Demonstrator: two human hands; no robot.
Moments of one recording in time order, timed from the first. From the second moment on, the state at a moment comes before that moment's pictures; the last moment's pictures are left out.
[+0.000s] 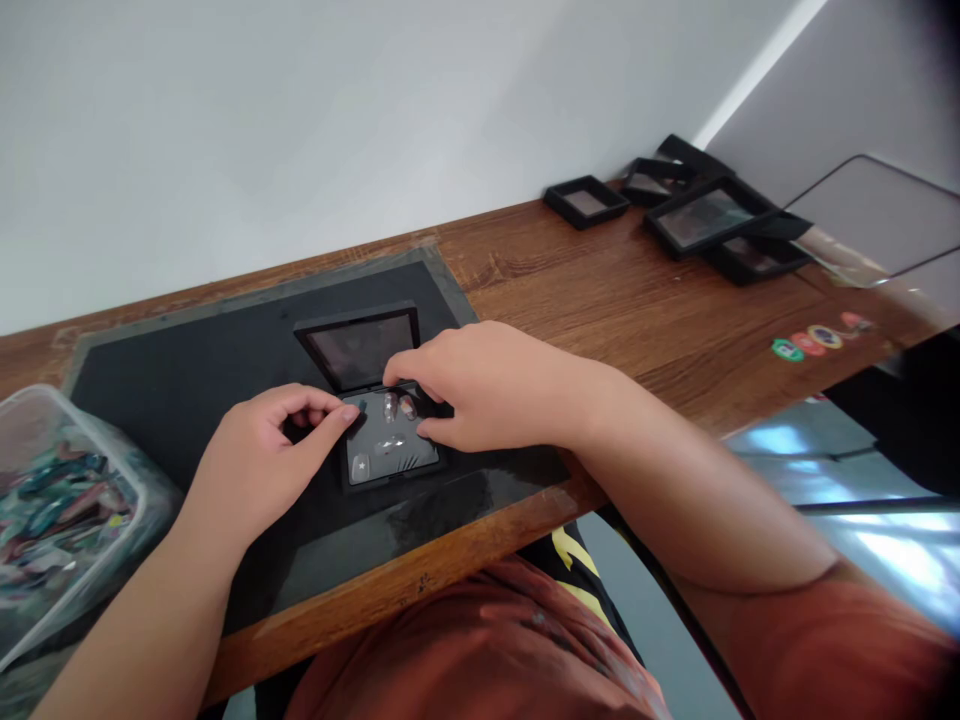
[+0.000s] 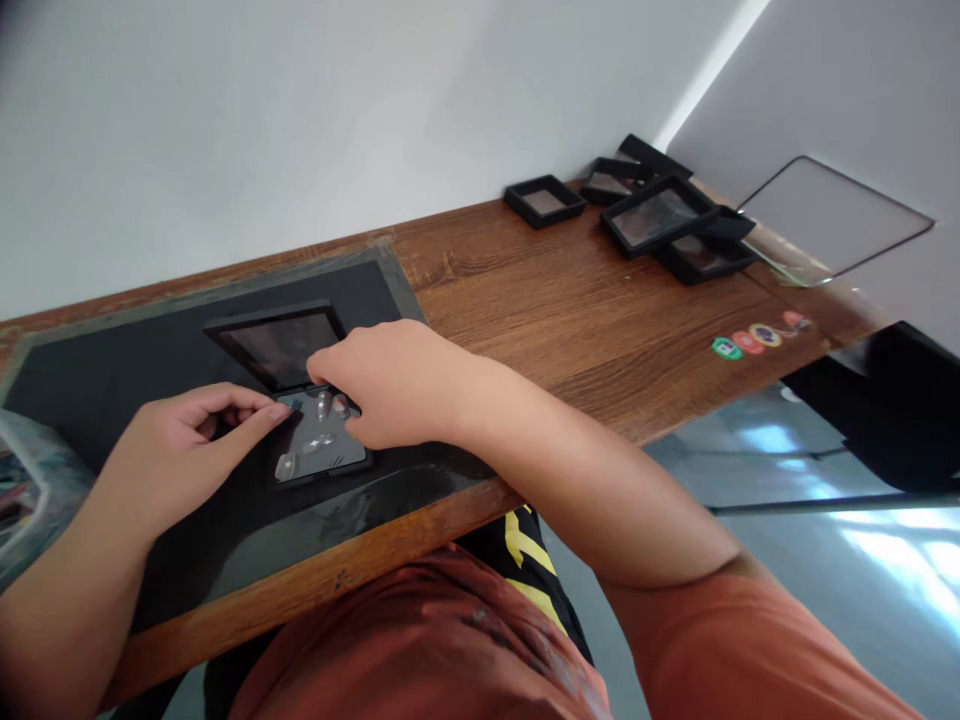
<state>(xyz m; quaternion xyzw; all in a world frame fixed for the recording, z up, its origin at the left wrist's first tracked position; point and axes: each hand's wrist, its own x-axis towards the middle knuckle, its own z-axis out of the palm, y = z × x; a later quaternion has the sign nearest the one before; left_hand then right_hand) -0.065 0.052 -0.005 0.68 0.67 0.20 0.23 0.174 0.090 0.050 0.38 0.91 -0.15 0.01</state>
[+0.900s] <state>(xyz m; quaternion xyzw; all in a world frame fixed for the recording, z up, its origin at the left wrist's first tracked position) -0.085 0.050 0.005 0.84 0.48 0.09 0.25 0.162 0.091 0.038 0.28 0.94 -0.18 -0.03</state>
